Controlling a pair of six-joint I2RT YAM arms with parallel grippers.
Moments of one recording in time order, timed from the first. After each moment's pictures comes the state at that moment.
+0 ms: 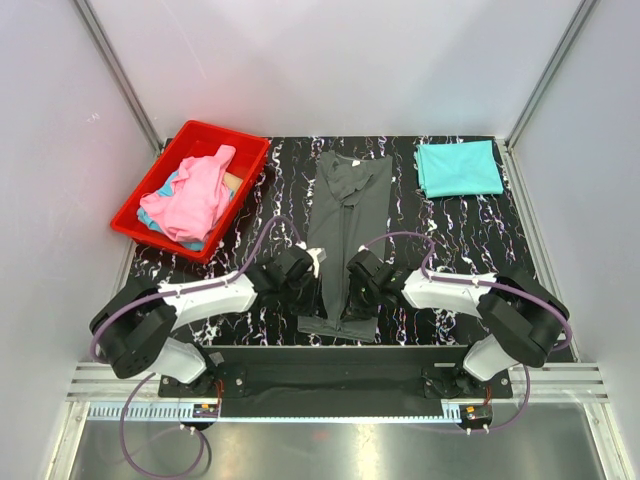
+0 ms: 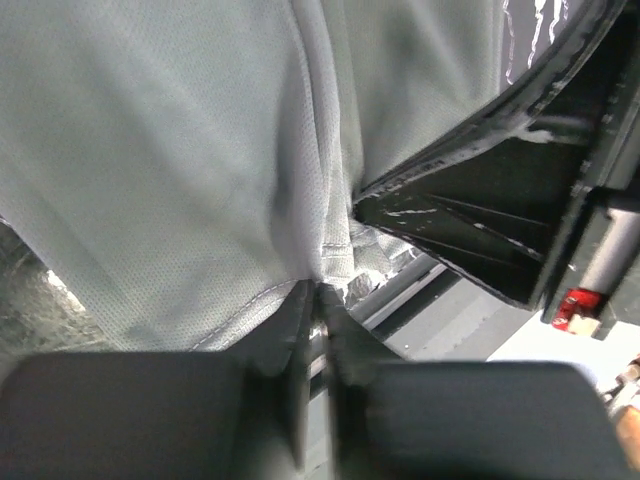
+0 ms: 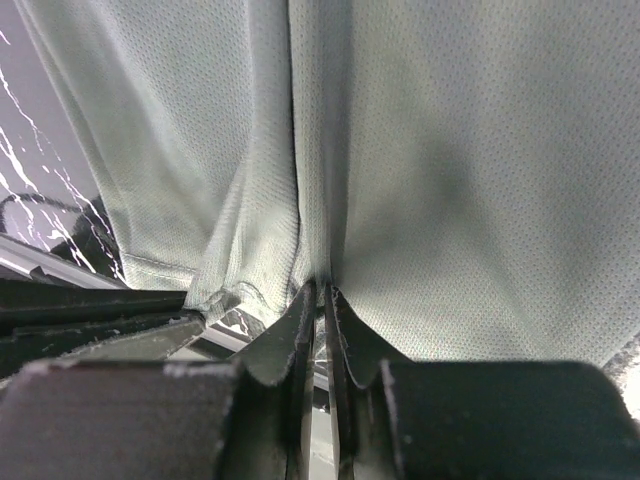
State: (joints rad) left arm -0.86 1.42 0.68 -0.21 0.29 -0.72; right arm 0.88 1.53 0.72 -0.25 -0.14 1.01
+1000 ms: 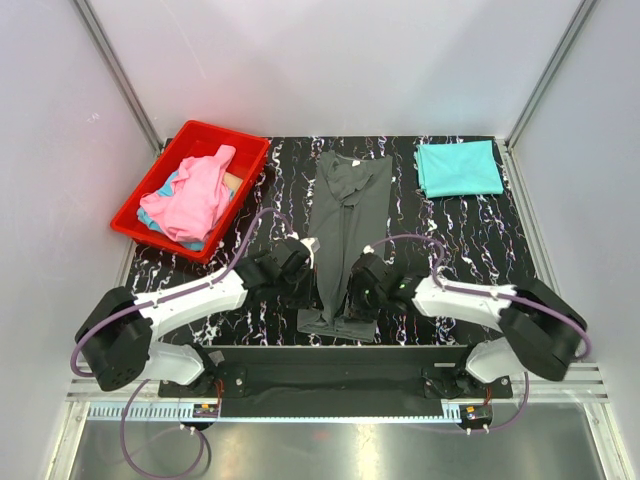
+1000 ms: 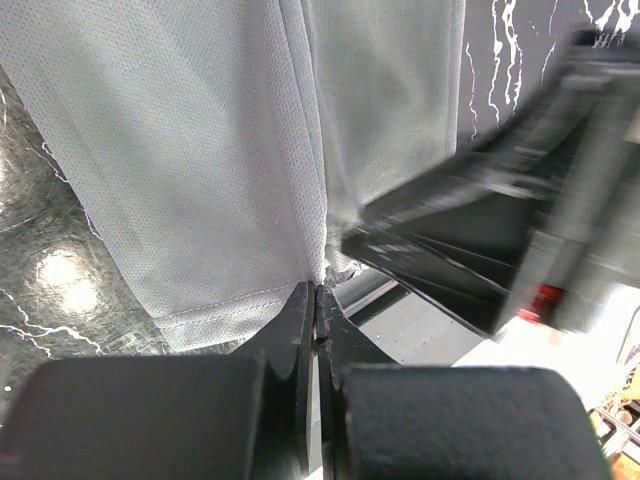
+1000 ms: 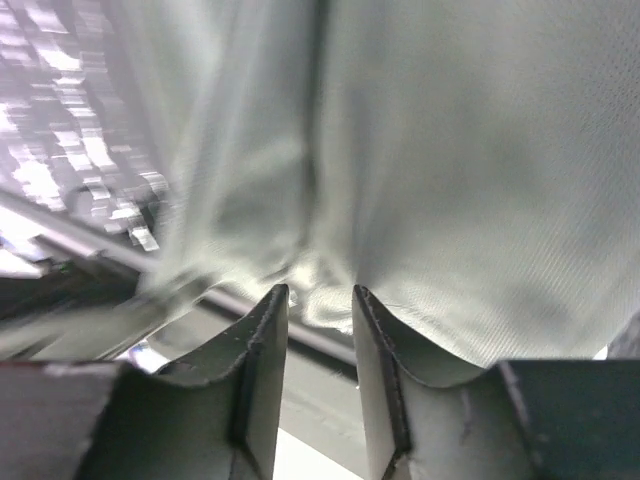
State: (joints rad) left arm -0.86 1.32 0.78 -0.39 0.21 -0.76; right arm 0.90 1.43 0.67 -0.20 -0.13 1.10
